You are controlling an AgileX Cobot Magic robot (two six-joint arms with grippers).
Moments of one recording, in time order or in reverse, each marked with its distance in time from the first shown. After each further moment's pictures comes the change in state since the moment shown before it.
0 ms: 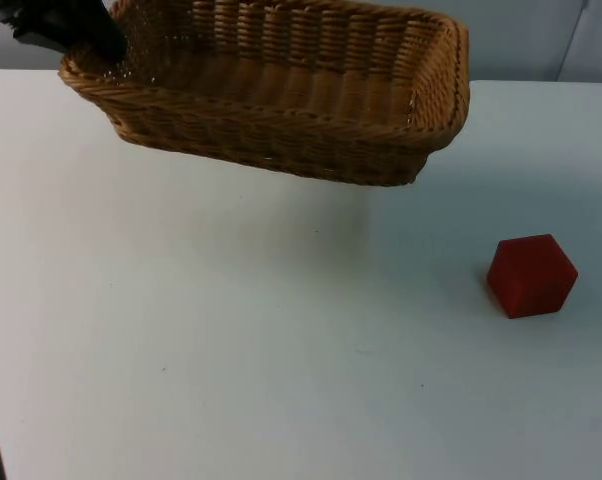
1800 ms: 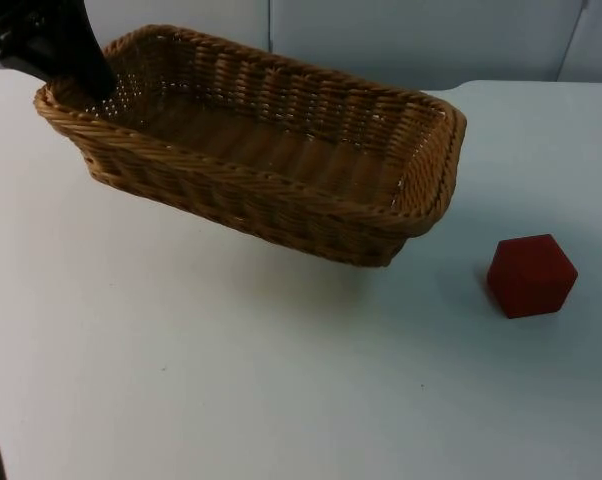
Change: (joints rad) right arm 0.000 0.107 -0.012 0.000 -0.069 -0.014; left arm -0.012 0.000 0.000 0.112 0.126 -0.004
